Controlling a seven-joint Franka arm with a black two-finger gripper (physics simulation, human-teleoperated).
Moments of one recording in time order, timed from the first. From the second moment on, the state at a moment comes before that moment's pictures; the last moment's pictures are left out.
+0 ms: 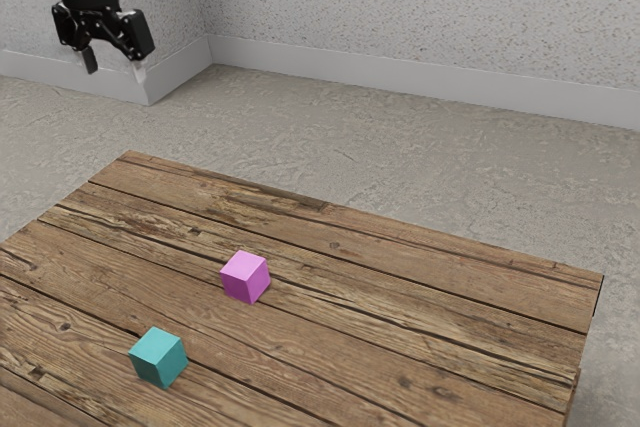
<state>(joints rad) 0.01 -0.03 0.12 -1.45 0.05 1.45 0.06</state>
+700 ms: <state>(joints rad) 0.07 -0.62 -0.04 -2.52 0.04 1.77 -0.04</state>
